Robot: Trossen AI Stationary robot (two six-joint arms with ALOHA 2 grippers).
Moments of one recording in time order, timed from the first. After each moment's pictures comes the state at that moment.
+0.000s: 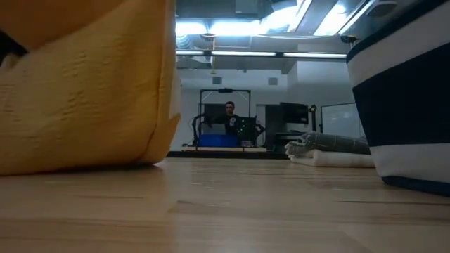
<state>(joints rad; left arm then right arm) -0.85 0.70 0.50 -0.69 -0.70 -1.44 0.27 2.12 2.18 -0.85 0.28 0.63</state>
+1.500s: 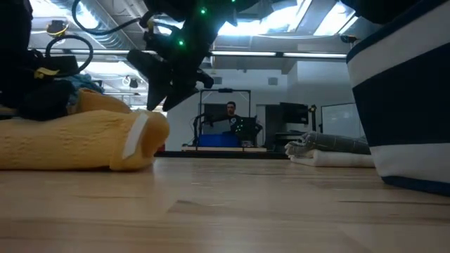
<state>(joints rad) -0.56 1.10 0.43 -0.94 -0.79 -1.54 0.01 2.40 2.18 -0.71 0.37 0.30</state>
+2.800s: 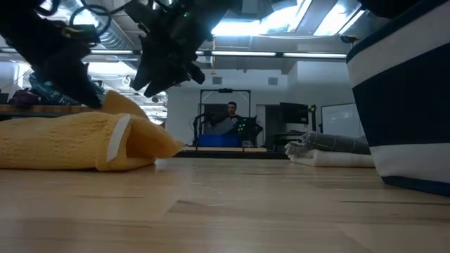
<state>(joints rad) -0.45 0.99 0.55 -0.84 -0.84 -1.09 0.03 2.34 2.17 -0.73 0.02 0.31</state>
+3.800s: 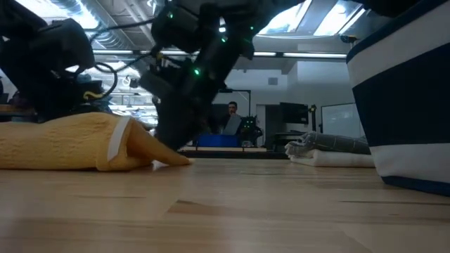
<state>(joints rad) -0.11 1.00 0.28 -0.52 -0.68 -0.95 0.05 2.34 1.84 -0.52 0.04 0.37</state>
